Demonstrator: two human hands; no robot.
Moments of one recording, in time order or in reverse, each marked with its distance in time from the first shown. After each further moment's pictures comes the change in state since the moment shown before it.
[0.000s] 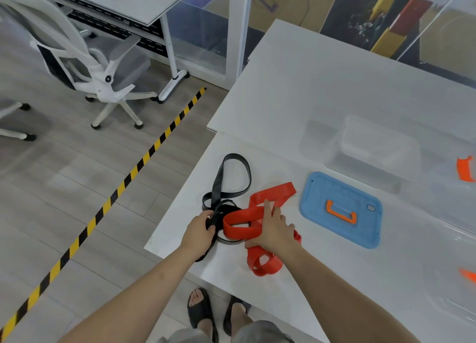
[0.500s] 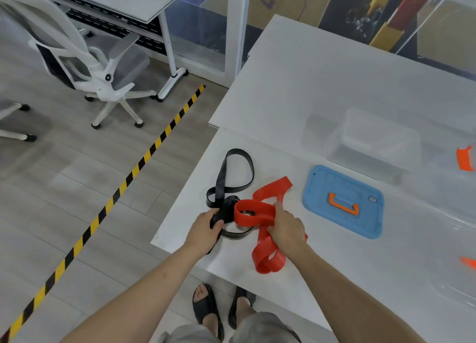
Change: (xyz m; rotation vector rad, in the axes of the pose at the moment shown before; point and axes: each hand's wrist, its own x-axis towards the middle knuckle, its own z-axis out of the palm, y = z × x) left_hand -0.013 -0.004 -0.005 0.014 -0.057 0.049; right_hand -0.021 0.010 0.003 0.079 0.201 -0.006
